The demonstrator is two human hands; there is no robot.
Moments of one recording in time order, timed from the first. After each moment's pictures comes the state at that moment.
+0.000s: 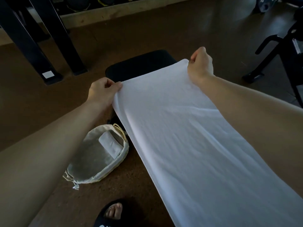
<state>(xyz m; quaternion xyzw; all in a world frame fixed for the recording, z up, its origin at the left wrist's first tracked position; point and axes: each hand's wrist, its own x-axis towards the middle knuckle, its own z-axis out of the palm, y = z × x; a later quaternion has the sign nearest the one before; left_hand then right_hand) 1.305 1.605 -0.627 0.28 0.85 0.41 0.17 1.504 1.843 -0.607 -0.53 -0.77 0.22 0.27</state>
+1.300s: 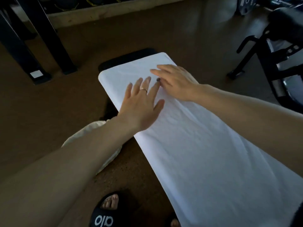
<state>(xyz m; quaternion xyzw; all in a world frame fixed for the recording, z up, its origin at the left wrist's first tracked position) 1.440 1.594 -0.601 0.61 0.79 0.09 0.06 1.539 1.769 -0.598 -0.22 -0.97 0.05 0.04</state>
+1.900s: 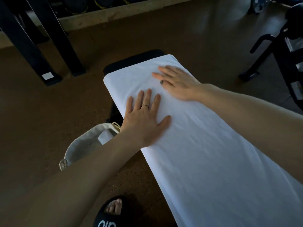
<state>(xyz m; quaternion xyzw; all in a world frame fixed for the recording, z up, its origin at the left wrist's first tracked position) 1.442 1.586 -0.632 0.58 0.81 0.01 0.07 1.519 1.802 -0.619 -0.20 -0.97 0.08 -0.05</state>
